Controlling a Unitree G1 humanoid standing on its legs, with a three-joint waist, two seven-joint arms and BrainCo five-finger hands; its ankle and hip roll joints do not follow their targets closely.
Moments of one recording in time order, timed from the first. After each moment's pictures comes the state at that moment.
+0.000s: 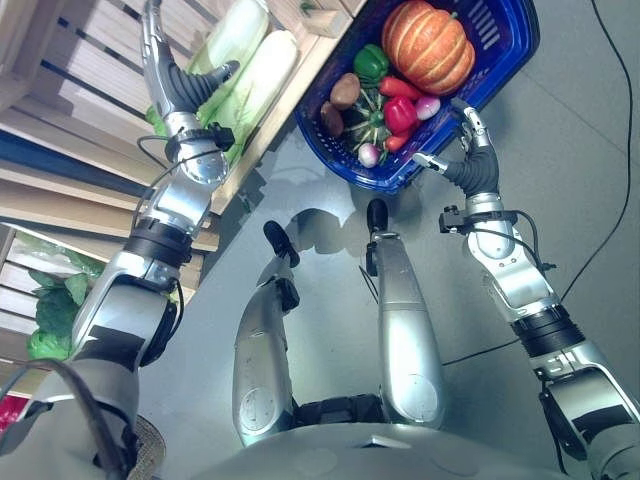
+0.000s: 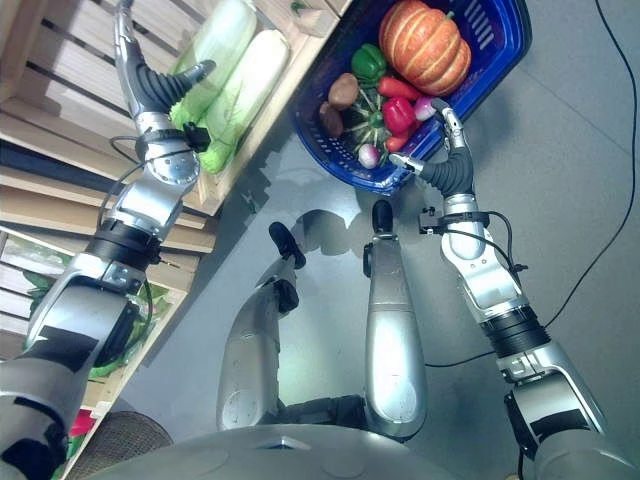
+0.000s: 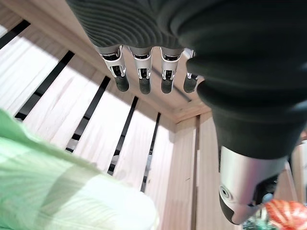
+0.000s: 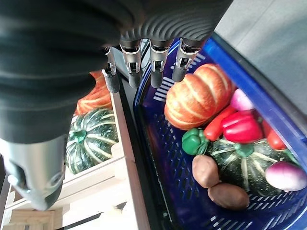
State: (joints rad) left arm -0.92 0.53 -0.35 0.61 -0.04 -0.01 0.81; right arm -0.39 -0.59 0.30 0.11 0.25 -0.17 -0.36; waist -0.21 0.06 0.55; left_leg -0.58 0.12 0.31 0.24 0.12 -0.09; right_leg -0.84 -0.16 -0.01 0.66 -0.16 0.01
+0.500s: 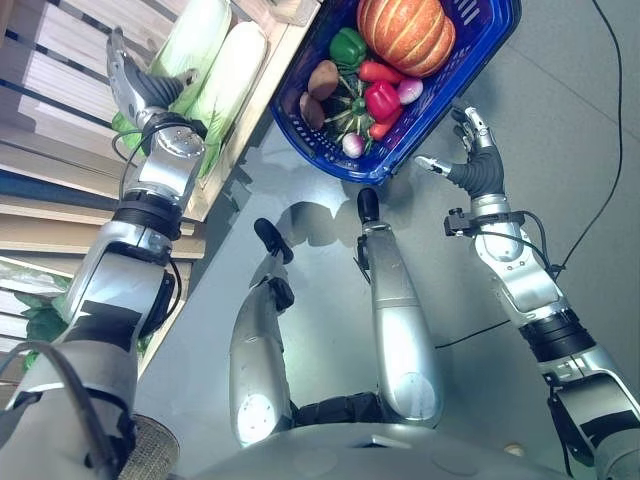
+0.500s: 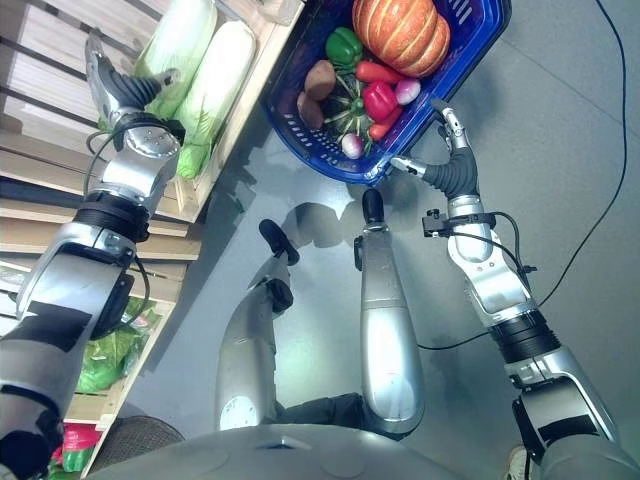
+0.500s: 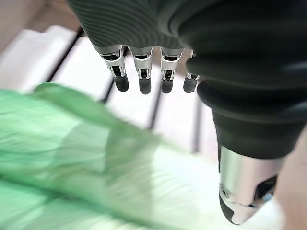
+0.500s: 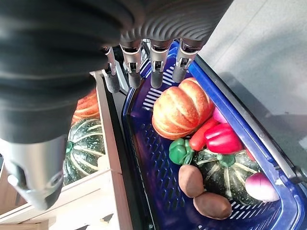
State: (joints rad) left arm -1.04 0.56 -0.35 0.90 -0.24 0.23 0.73; right arm -0.36 -0.63 0.29 0.06 0.26 -0.15 -0.33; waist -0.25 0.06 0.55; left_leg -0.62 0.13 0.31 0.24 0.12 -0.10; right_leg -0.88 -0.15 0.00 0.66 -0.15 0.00
